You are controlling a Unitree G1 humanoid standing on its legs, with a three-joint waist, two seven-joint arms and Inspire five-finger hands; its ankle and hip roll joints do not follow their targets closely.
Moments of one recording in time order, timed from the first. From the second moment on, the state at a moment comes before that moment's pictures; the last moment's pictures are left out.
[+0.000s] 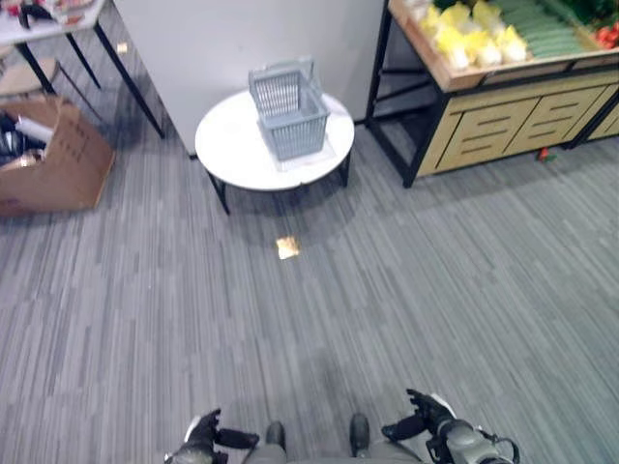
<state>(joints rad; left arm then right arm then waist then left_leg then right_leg) -0.10 0.23 -0.14 1.35 -0.13 -0.10 0.12 -0.15 -0.28 0.32 1.27 0.09 -0.07 0.02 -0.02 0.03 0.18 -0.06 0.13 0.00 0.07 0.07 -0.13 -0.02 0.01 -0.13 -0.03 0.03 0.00</state>
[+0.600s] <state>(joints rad) -0.05 0.24 -0.12 1.37 -0.17 -0.10 0.13 -0.10 -0.29 0.32 1.31 0.08 -0.07 -0.01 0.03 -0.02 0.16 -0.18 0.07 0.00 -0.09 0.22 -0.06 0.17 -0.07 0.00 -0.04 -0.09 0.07</state>
